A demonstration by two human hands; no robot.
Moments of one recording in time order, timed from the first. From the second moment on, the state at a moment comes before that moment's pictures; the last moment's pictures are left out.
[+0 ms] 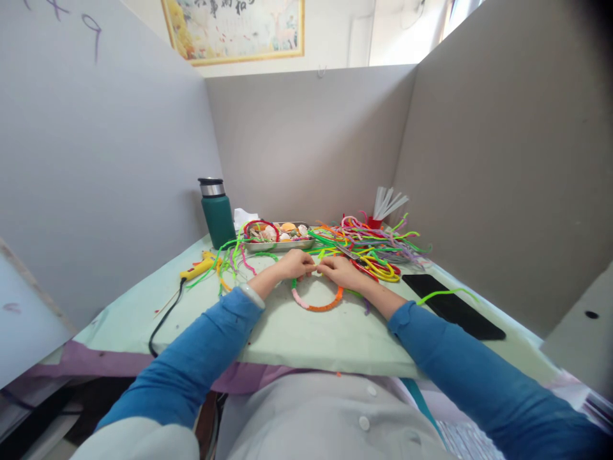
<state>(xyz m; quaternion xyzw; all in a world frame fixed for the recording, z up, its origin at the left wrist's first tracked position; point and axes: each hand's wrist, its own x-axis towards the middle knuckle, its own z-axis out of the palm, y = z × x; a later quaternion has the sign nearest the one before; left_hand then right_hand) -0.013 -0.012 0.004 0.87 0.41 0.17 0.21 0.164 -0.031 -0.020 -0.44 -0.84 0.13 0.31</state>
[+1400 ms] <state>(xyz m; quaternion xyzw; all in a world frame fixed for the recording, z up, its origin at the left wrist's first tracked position) -0.011 -0.010 0.004 0.85 0.45 0.24 0.16 0.163 -0.029 -0.020 -0.46 -0.81 0.13 0.34</state>
